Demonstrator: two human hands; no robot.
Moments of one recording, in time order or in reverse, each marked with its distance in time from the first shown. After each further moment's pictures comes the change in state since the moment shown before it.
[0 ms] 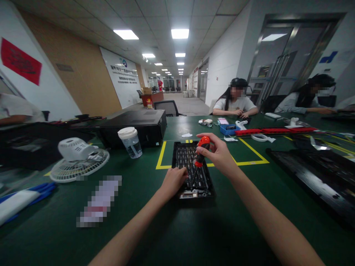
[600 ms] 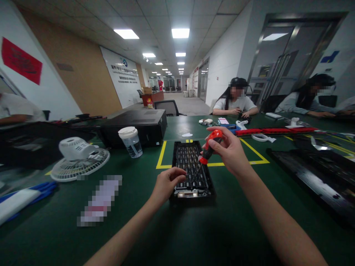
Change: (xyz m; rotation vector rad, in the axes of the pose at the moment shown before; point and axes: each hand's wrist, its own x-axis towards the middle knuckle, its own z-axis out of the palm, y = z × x) left_hand -0.035 0.007 -0.030 -0.988 0.155 -0.170; right_hand -0.003 -0.014 -0.013 0.215 0.080 0.009
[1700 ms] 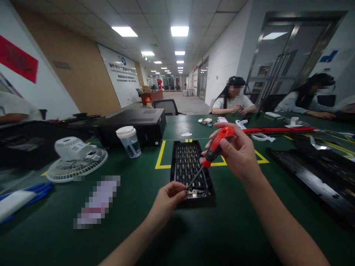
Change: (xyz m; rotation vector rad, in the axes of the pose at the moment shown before) left_hand -0.040 -0.008 0.023 -0.637 0.011 -0.332; right_hand -0.009 -0.019 0.002 0.177 -0.042 -0.106
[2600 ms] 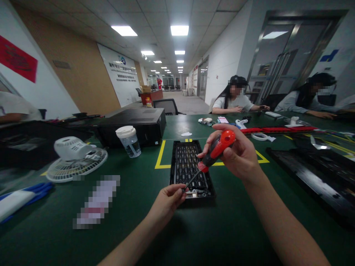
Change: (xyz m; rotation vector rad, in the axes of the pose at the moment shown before) left_hand 0.002 0.002 0.005 -0.283 0.145 -0.164; right_hand -0.003 -0.001 -0.001 0.122 -0.238 -0.068
